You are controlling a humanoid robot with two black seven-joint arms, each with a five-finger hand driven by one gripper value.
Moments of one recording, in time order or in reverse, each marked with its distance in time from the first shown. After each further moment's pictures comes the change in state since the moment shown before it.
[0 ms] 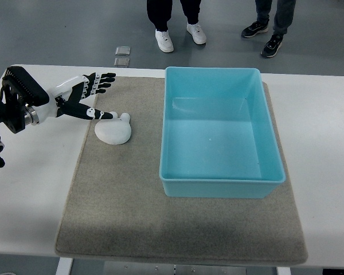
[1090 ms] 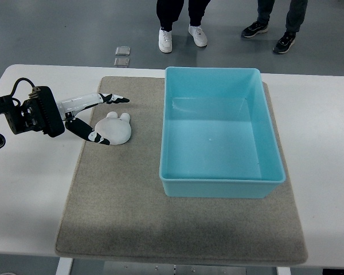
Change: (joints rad) left arm -0.041 0.036 0.051 -0.044 0.504 0.001 -0.075; right arm 0.000 0.000 0.000 0.000 0.000 0.000 0.000
